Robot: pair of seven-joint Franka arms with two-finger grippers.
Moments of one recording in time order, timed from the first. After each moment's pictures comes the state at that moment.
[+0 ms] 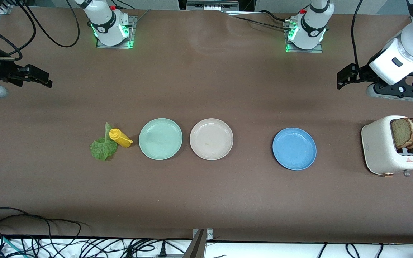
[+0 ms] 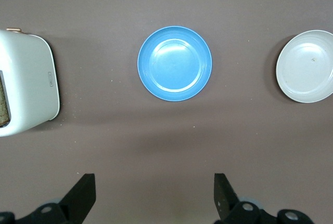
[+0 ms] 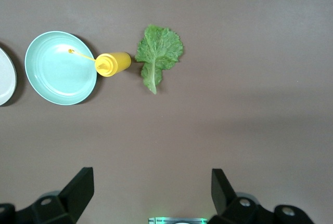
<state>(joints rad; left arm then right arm) -0.02 0.02 -0.12 -1.59 -0.03 1.53 -0.05 -0.07 0.02 0.09 -1.61 0.04 1.52 0.06</state>
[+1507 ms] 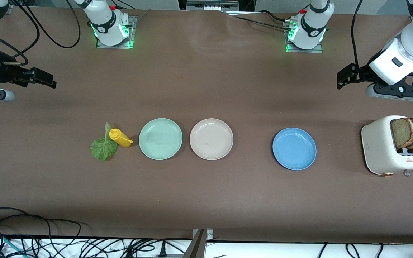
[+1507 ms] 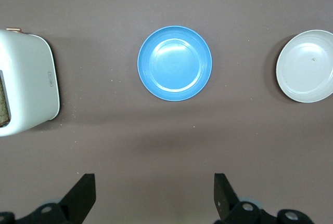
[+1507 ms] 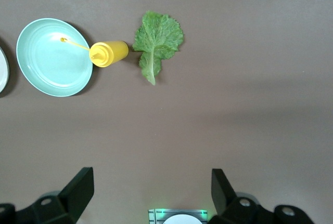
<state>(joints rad) -0.02 0.02 -0.12 -1.59 -0.03 1.53 -0.05 -0.07 0.04 0.09 -1.62 0.05 1.50 0.06</state>
